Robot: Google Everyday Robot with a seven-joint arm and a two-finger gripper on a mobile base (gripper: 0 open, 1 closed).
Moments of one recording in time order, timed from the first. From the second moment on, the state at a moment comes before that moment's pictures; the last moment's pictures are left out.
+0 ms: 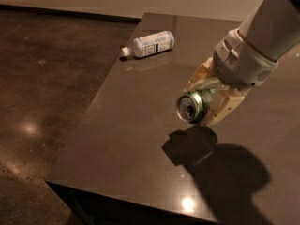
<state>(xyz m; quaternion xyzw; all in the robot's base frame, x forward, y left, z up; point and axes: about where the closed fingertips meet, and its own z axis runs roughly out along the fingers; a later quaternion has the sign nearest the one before) 0.430 -0.109 0.930 -0.83 0.52 0.10 0.20</state>
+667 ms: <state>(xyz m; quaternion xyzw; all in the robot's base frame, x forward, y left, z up) 0.450 -0.125 0.935 -0.69 0.63 0.22 0.28</state>
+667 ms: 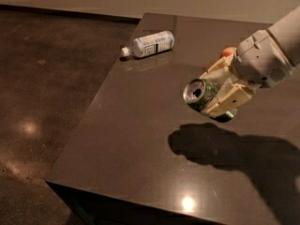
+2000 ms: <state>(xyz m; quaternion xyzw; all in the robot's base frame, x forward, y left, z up) 0.471 -0.128 0.920 -0.53 0.63 0.37 0.43</state>
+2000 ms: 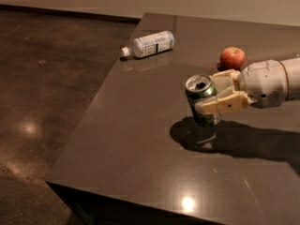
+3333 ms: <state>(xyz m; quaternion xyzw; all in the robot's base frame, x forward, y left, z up) 0.475 -0.127 0.906 -0.48 0.57 0.46 0.48</state>
